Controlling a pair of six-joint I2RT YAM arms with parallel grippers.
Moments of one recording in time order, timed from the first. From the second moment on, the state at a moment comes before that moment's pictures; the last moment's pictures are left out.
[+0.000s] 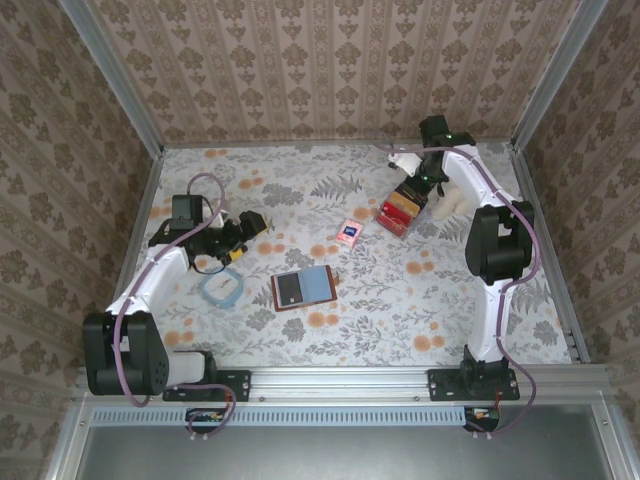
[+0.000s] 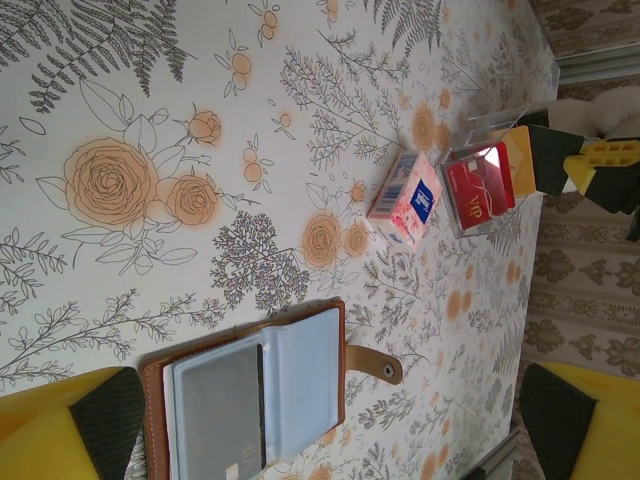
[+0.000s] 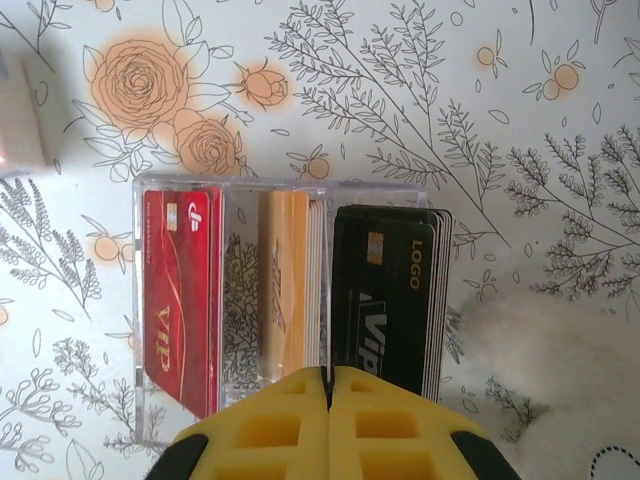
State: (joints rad) left arm -0.07 1.29 0.85 -0.48 0.70 -0.59; right arm 0.10 2.11 1.91 -1.03 -0.15 -0.75
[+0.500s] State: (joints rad) left arm -0.07 1.29 0.84 -0.48 0.70 -0.59; right arm 0.10 2.11 1.93 -1.08 -0.10 -0.76
